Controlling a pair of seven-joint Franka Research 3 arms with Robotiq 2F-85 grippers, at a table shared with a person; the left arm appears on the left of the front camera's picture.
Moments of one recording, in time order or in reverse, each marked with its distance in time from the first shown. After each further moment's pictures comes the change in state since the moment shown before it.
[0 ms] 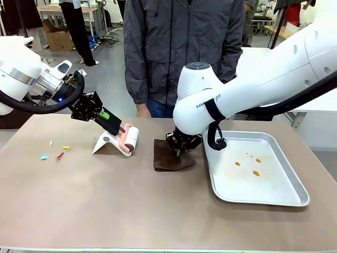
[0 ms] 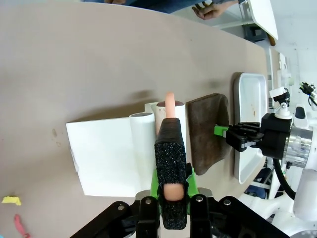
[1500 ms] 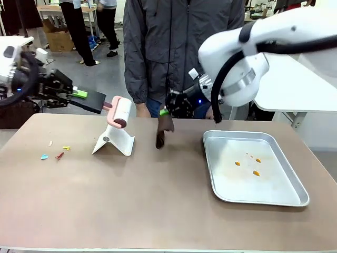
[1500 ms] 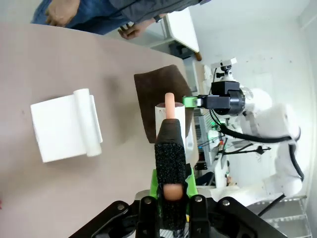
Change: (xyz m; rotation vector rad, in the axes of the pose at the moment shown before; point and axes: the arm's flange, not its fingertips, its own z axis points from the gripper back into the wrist) left arm -0.063 0.012 0.112 -0.380 -0.135 -0.025; right arm 0.037 -0.047 0.096 0.963 -0.082 -0.033
